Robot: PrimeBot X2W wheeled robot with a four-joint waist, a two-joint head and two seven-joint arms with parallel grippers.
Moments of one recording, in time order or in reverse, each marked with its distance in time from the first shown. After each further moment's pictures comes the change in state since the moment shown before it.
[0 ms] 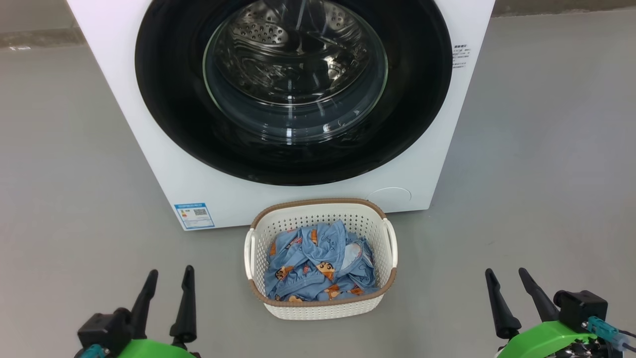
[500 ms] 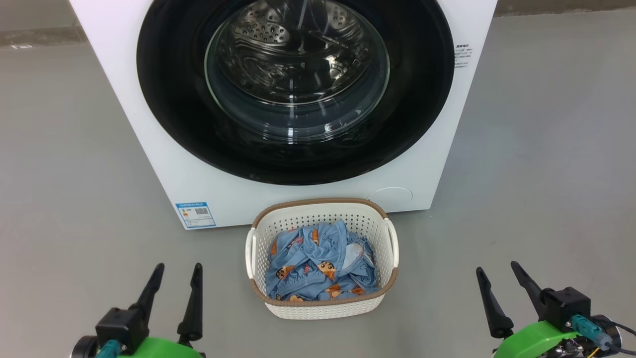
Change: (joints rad) left arm -0.024 0.002 -0.008 0.028 0.144 -0.007 -0.037; right arm -0.012 -0.009 0.019 -0.001 -0.137 0.005 -0.040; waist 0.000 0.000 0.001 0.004
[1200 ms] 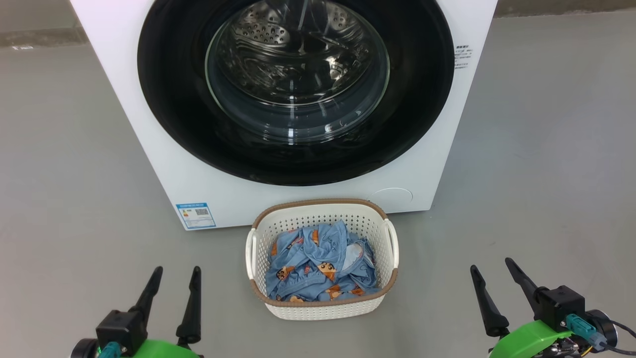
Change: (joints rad) left arm 0.000 0.000 0.007 0.023 0.025 0.000 -0.009; right arm 0.000 -0.004 0.024 -0.018 -0.035 0.000 -0.010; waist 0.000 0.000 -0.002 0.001
